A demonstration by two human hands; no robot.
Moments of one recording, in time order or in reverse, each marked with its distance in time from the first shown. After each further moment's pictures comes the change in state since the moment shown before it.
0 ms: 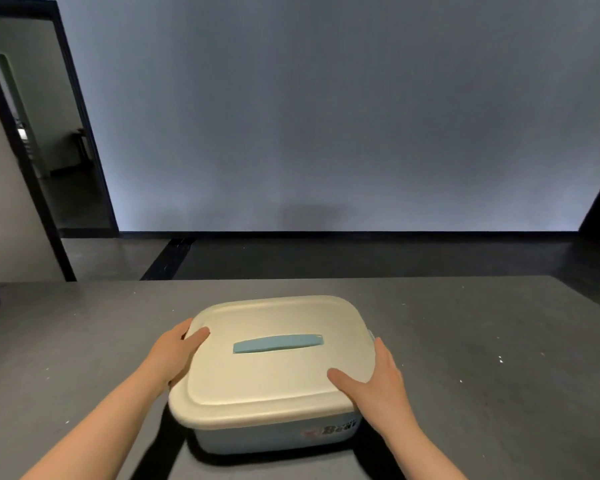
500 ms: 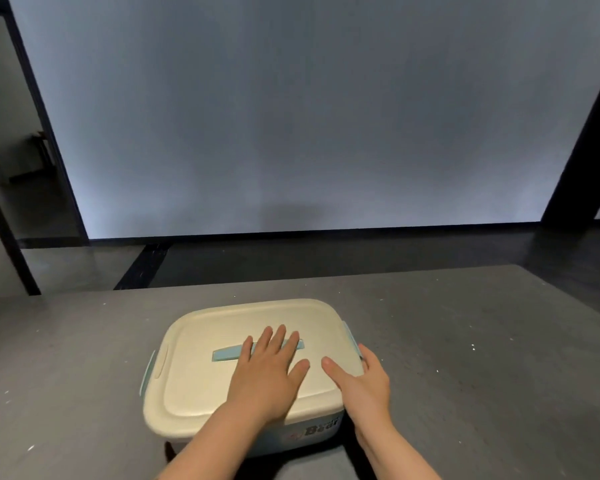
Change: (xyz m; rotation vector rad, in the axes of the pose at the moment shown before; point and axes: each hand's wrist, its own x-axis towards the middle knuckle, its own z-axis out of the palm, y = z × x) left_hand -0.068 0.062 0.131 0.840 -0.130 0.559; right_hand 0.010 0.016 0.016 0.504 0.226 0.213
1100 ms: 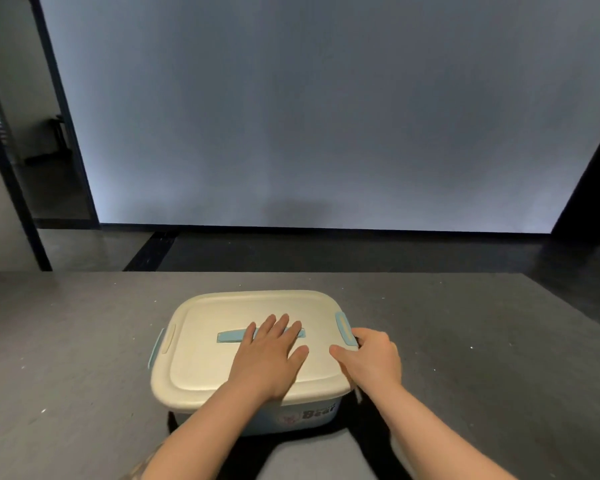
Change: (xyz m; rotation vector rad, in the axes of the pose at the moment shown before) left_hand -0.001 0.000 -0.001 -0.048 -0.021 -0.013; right_hand 0.012 -0.042 -0.016 -0.756 -0.083 -0.222
